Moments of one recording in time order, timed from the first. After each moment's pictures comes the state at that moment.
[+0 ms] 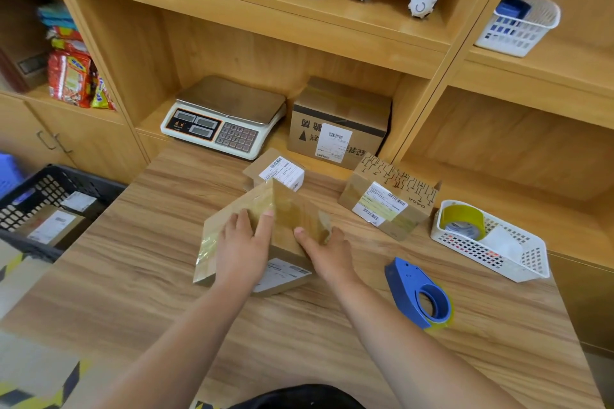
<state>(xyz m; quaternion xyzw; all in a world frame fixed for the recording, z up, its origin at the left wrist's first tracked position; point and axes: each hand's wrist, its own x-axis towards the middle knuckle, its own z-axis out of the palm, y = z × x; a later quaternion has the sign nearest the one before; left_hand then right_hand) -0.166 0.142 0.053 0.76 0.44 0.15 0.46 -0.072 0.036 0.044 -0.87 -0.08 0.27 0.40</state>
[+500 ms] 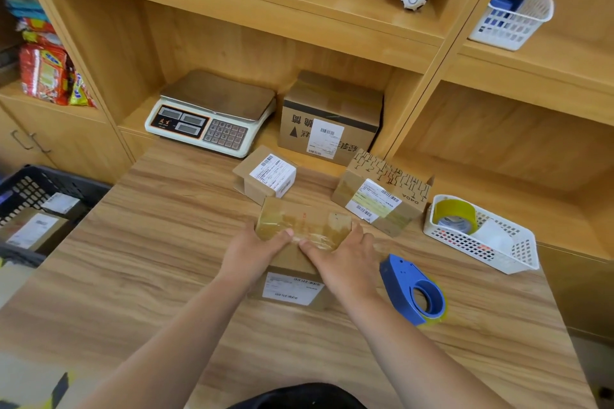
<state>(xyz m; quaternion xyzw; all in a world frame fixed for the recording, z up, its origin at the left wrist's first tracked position) -0.148 0.147 0.040 0.71 0.41 0.07 0.57 -0.069 0.013 0.060 -0.96 -0.11 0.14 0.23</state>
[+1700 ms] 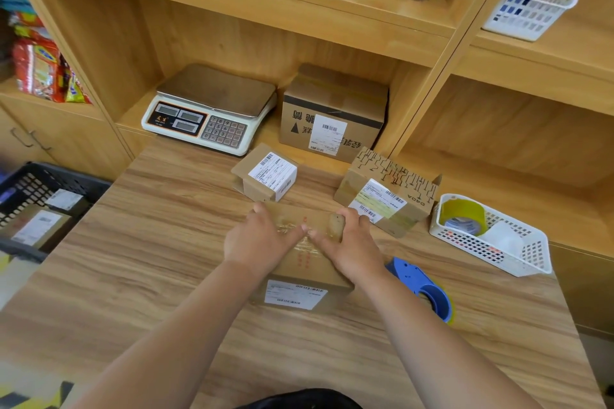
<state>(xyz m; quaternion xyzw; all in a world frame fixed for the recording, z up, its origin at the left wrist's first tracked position) -0.107 0.152 0.049 0.89 0.39 -0.01 0.22 -0.014 0.016 0.045 -0.92 -0.22 0.19 0.27</state>
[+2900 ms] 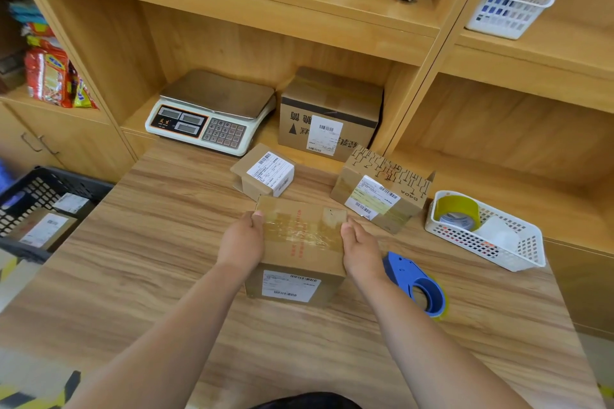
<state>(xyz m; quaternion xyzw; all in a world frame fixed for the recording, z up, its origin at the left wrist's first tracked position) -0.125 0.149 0.039 0.77 0.44 0.08 0.46 -0.023 -0.014 0.035 -0.86 -0.14 0.21 0.45</state>
